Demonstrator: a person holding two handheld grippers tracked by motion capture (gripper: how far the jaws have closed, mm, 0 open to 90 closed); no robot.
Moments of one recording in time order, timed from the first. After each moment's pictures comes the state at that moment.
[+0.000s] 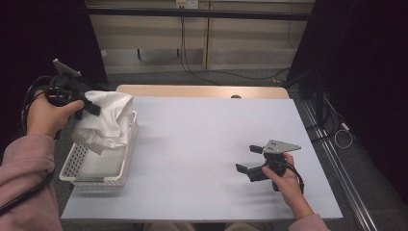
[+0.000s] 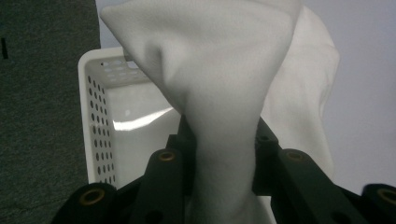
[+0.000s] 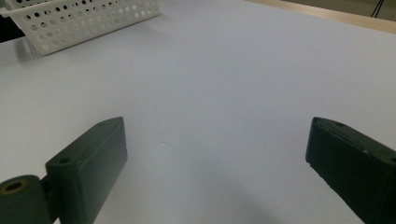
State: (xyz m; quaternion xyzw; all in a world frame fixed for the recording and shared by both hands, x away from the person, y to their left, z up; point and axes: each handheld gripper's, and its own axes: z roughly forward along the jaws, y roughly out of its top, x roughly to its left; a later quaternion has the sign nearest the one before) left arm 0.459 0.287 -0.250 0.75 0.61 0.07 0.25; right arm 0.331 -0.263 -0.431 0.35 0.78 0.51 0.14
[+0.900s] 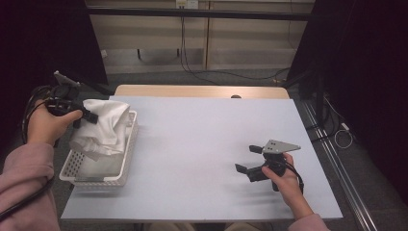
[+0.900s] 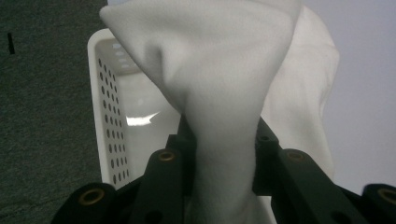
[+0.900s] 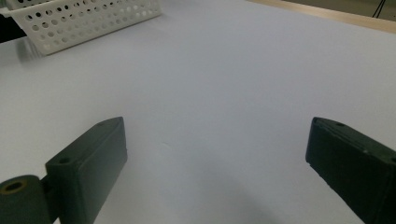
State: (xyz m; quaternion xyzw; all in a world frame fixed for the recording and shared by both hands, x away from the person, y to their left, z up) left arm 0.457 0.301 -0.280 0.76 0.61 0.06 0.24; right arm 0.332 -0.262 -0.431 0.35 0.78 0.51 0.14
